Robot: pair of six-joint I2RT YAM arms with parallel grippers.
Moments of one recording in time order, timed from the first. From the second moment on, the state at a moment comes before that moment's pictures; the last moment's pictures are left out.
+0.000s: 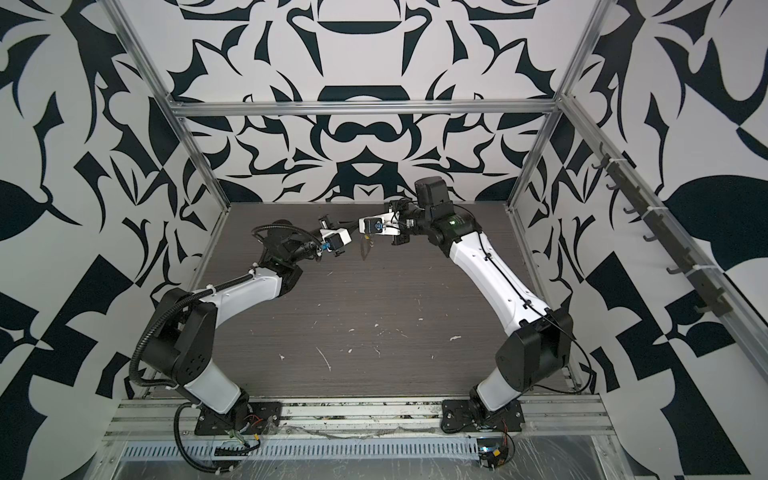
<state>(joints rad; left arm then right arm) -0.49 1.65 1.00 0.90 0.71 0.72 0.42 1.57 1.58 -0.51 -0.68 -1.24</state>
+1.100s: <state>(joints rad) -0.49 1.65 1.00 0.86 0.69 0.68 0.46 1.59 1.60 -0.53 -0.58 -1.31</state>
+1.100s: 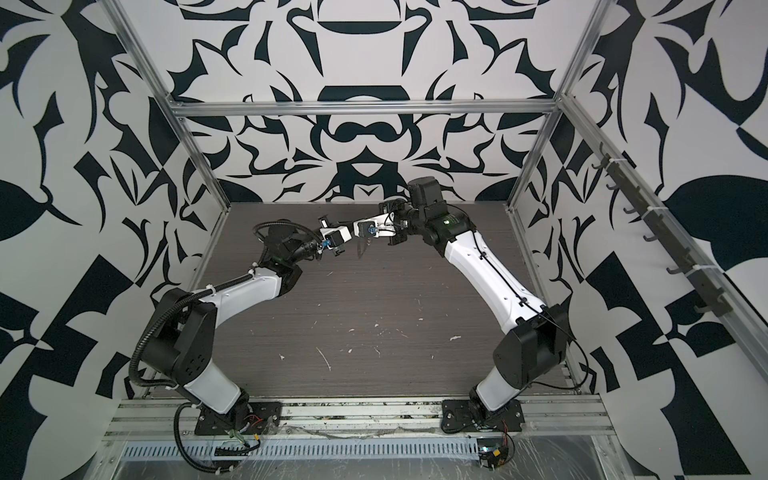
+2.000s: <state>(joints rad) -0.45 1.53 1.00 0.76 0.79 0.50 0.46 1.58 1.59 -0.54 -0.61 -1.26</state>
